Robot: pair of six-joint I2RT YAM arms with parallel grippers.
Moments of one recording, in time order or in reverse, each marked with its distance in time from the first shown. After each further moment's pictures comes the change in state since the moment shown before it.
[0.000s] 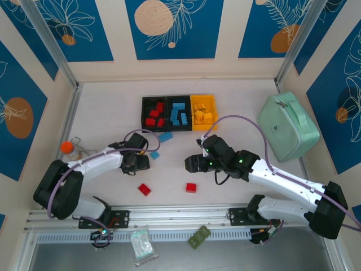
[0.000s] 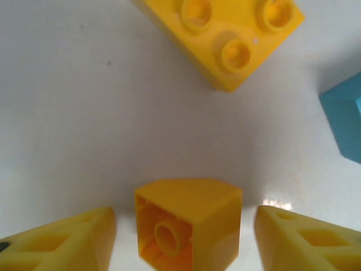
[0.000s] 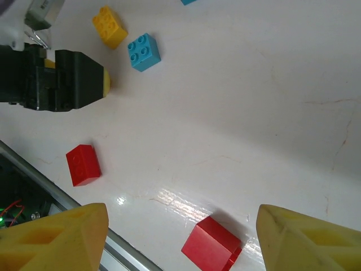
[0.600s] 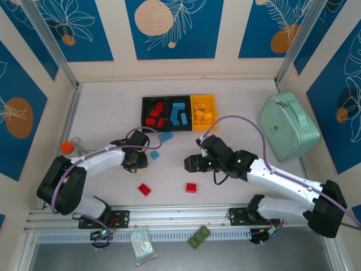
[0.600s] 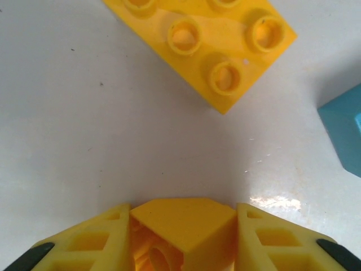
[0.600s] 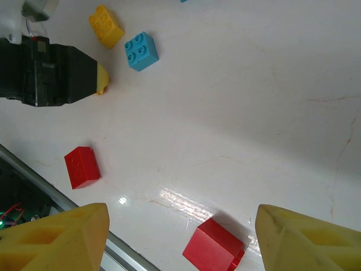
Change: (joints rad) left arm 0.005 0.017 0.042 -0.008 0.010 0.039; right arm 0.005 0.014 -0.012 0.017 0.001 0.018
